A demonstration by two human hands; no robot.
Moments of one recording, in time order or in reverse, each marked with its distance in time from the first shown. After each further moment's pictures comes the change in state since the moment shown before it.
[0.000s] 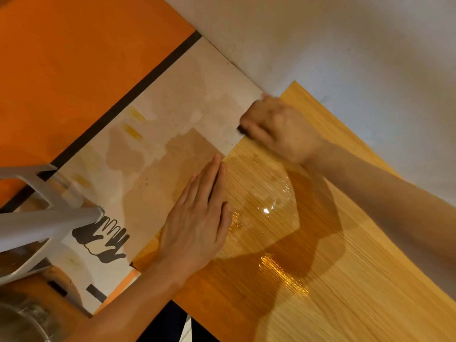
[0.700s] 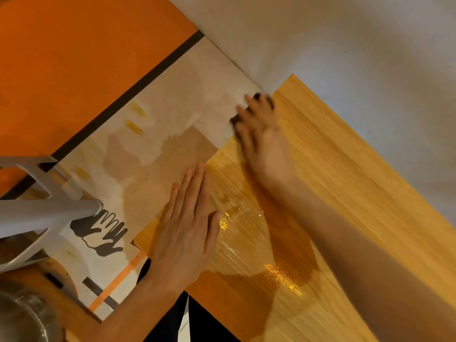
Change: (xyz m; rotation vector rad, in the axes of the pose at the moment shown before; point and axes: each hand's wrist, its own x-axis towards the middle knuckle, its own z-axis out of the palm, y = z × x) left_hand -0.050 0.008 0.000 -0.016 0.041 -0.100; right_hand -0.024 -0.072 0.030 0.168 0.331 0.380
